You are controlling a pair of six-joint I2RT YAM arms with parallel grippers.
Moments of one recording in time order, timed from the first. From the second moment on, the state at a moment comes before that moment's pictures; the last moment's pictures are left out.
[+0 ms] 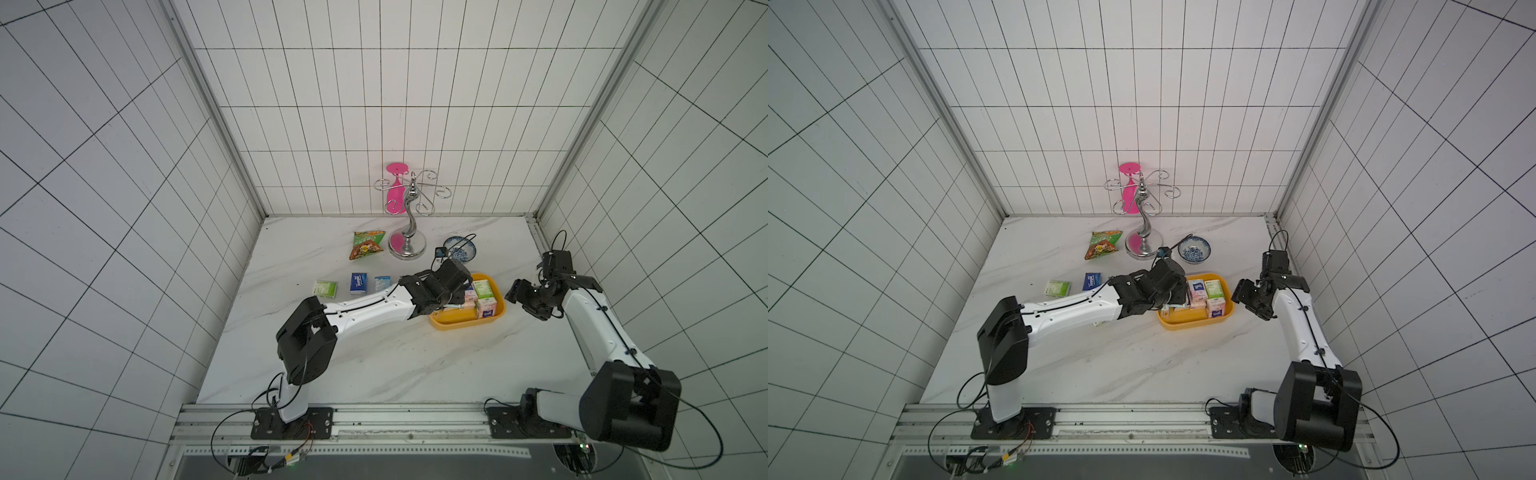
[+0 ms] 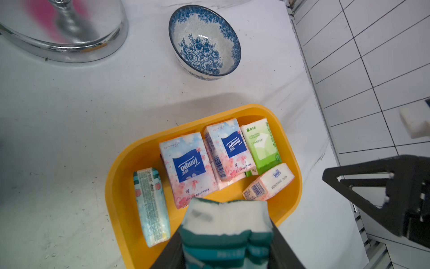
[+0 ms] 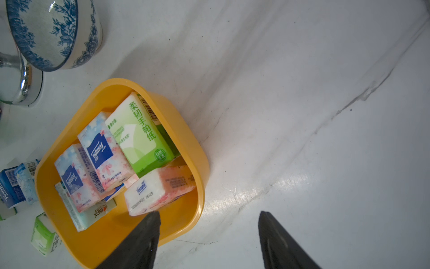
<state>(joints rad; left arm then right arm) -1.03 1.93 1.57 -0.40 -0.25 -0.85 -0.05 1.28 0.96 -0.87 -0.18 0.36</state>
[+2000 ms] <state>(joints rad) -0.61 1.44 1.06 -0.51 -0.13 -0.70 0.26 1.21 0.99 -0.91 -0.22 0.44</state>
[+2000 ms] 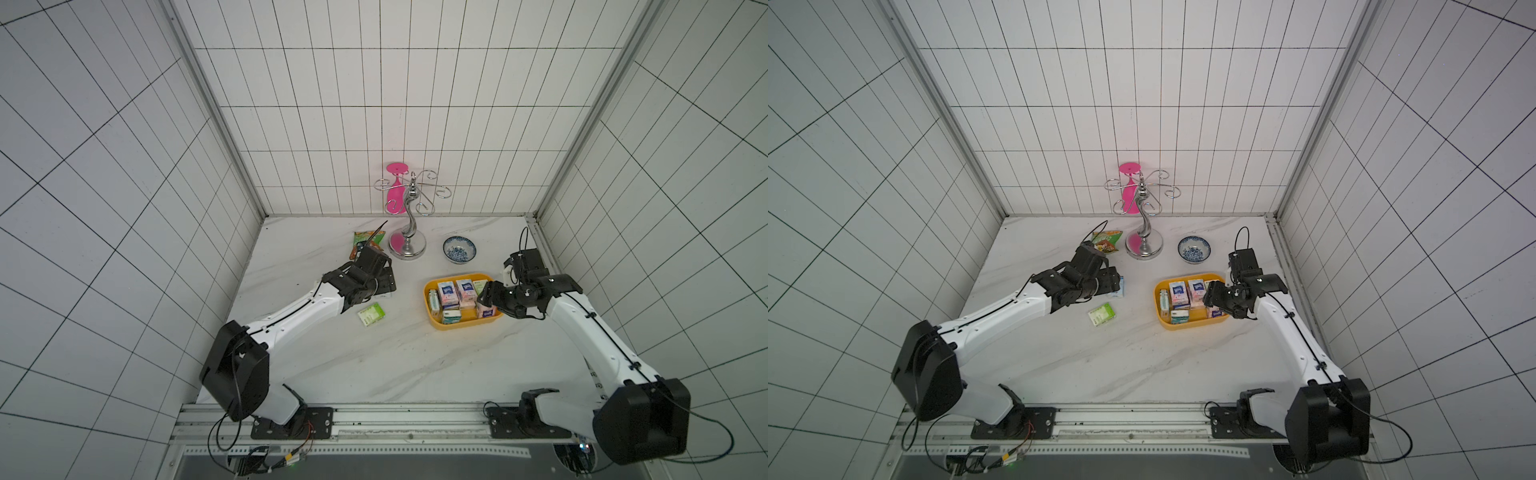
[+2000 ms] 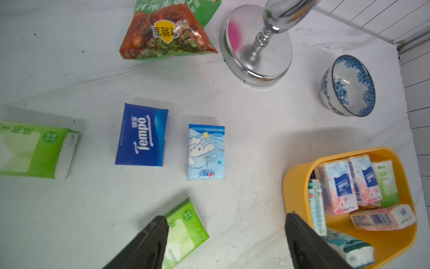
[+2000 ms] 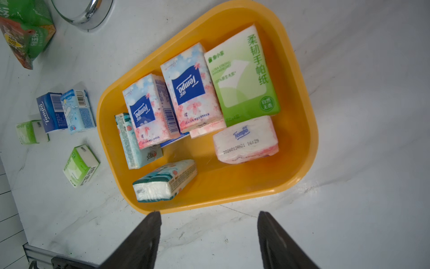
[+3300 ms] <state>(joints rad) -0.50 1.67 0.94 -0.41 0.12 -0.43 0.34 1.18 0.99 -0.95 -0.21 0.49</state>
